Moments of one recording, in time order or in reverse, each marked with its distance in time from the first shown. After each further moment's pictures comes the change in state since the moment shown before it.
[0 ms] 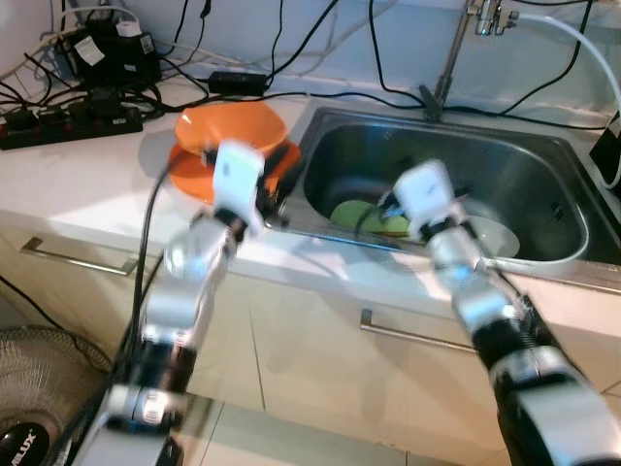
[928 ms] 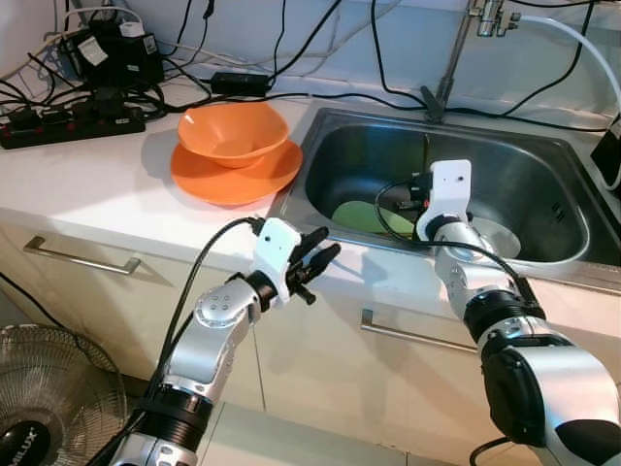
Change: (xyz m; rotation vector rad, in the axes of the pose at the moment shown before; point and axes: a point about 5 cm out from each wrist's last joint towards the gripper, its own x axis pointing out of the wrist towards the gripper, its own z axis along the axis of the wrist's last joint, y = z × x) left arm -0.019 -0.053 -0.049 -0.135 0.191 -0.242; right arm 0.007 -0.001 -0.028 0.408 0.303 -0.034
